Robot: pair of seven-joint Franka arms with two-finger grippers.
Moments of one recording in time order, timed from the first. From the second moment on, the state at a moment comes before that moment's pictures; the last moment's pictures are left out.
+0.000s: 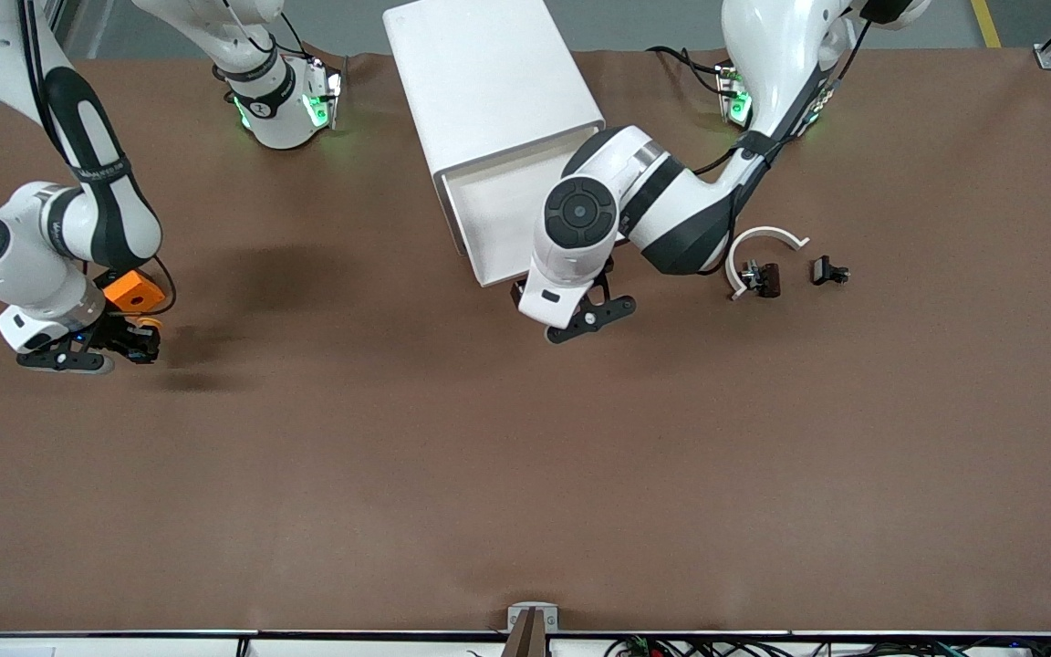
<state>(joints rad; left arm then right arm) -0.54 0.60 -0.27 -1.37 -0.01 1.82 -1.15 -0.14 0.33 -0.14 -2.26 -0.04 2.69 -0.19</state>
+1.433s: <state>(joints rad) -0.65 0.60 -0.37 -1.42 -0.02 1.82 -1.42 -0.15 0.41 -0.12 -2.26 -0.04 2.75 -0.19</state>
